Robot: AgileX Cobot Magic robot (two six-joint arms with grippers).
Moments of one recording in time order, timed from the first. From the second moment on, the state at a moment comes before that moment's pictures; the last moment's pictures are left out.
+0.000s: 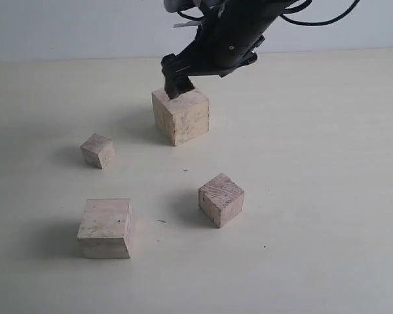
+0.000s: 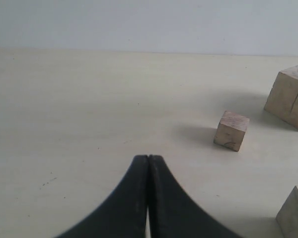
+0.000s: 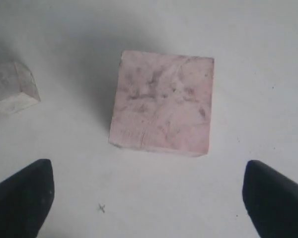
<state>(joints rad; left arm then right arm) -0.01 0.01 0.00 -0.14 0.37 0.11 0.67 1.99 -1.58 0.19 0.71 -0.20</state>
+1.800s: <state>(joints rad) -0.01 0.01 0.00 -0.14 0.37 0.11 0.78 2.36 -2.20 0.73 0.94 -0.58</state>
